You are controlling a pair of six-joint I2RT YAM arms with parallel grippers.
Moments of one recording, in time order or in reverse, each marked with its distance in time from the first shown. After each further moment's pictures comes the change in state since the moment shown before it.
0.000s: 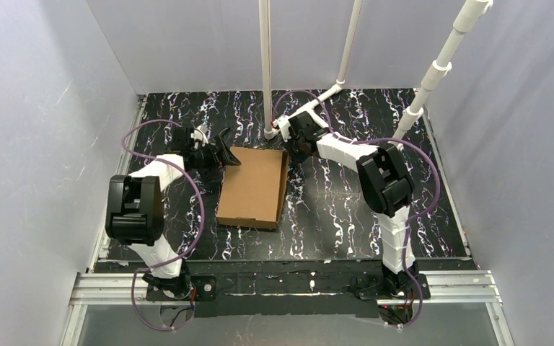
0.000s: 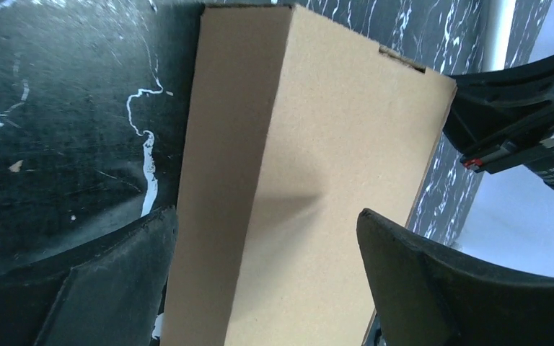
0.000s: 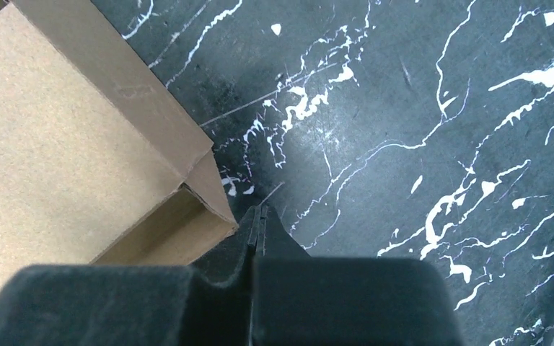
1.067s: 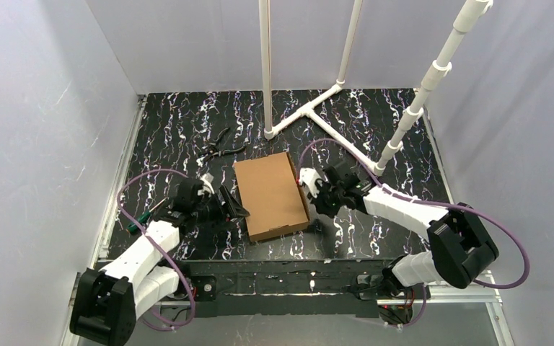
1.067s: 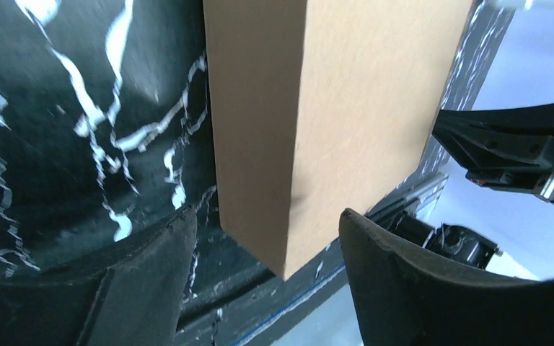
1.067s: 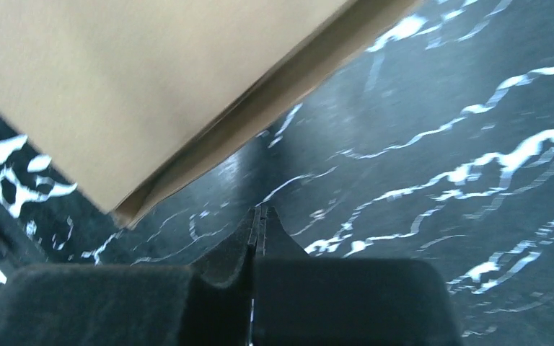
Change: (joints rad) left arm -0.220 -0.678 -0.550 -0.062 -0.071 -0.280; right arm 0.068 -0.735 -0.775 0.002 -0.169 -0.161
